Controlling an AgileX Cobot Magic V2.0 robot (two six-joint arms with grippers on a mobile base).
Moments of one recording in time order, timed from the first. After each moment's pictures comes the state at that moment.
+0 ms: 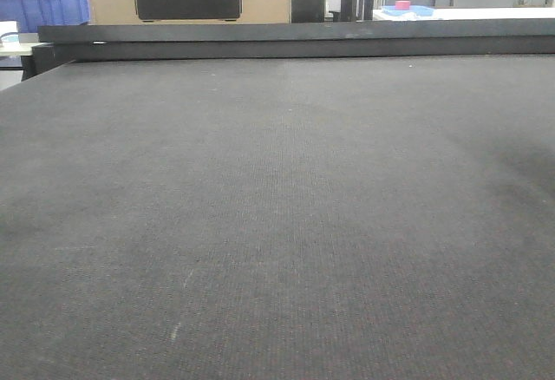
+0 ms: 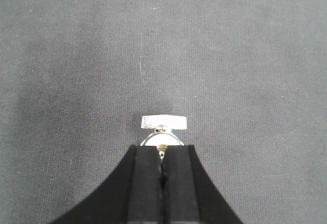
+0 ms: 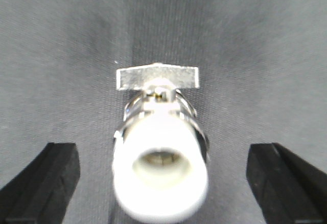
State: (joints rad) left arm -0.10 1.09 -1.04 0.01 0.94 -0.03; right arm 0.09 1.57 -1.25 0.05 1.22 -0.05
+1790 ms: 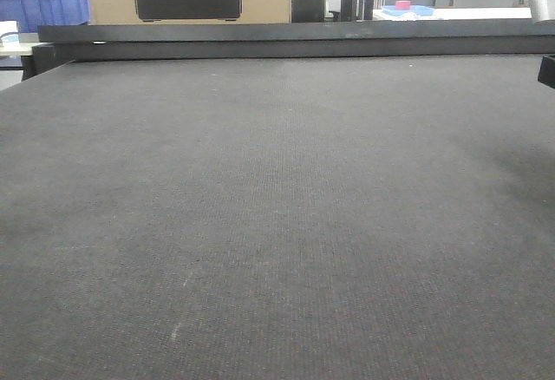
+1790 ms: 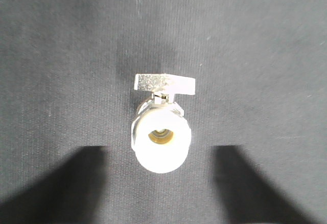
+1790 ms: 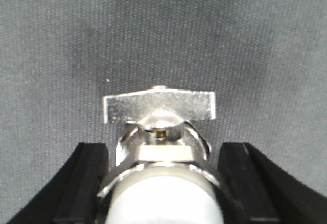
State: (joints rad) left arm -0.10 1.47 -1.26 0.01 1.22 -0.05; right arm 0.09 1.63 -1.18 0.05 1.10 -0.05
